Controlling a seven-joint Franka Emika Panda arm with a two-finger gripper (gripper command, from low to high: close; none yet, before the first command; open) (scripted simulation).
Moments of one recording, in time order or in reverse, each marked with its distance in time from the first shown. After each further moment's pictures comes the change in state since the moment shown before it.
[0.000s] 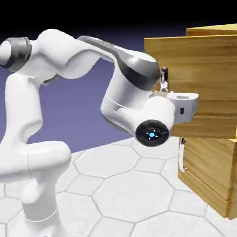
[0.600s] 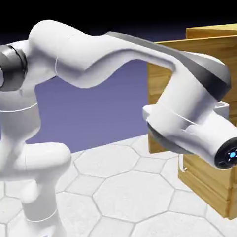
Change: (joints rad) arm -0.052 -0.652 0.141 0.476 -0.529 -0.009 -0.027
